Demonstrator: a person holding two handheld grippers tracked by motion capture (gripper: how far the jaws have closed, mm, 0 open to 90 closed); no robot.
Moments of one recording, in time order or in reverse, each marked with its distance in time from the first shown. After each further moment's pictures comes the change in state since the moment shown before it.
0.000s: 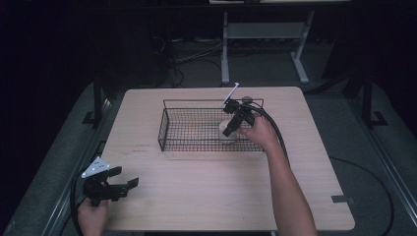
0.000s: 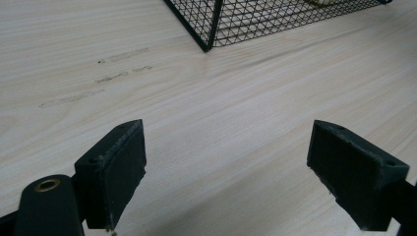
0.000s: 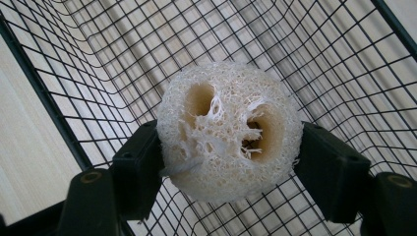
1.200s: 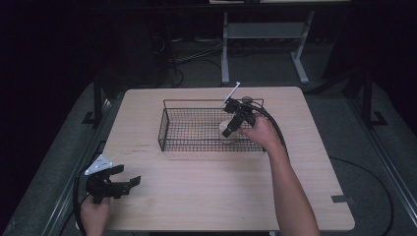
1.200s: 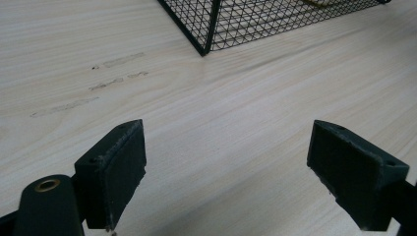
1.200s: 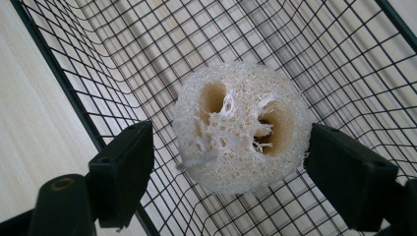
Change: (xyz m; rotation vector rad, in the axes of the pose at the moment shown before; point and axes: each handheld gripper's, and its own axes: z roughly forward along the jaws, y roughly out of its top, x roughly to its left) left arm 0.001 0.004 0.006 0.001 -0.009 0.008; right arm 0.003 -0.001 -0.006 -0.011 0.025 0.006
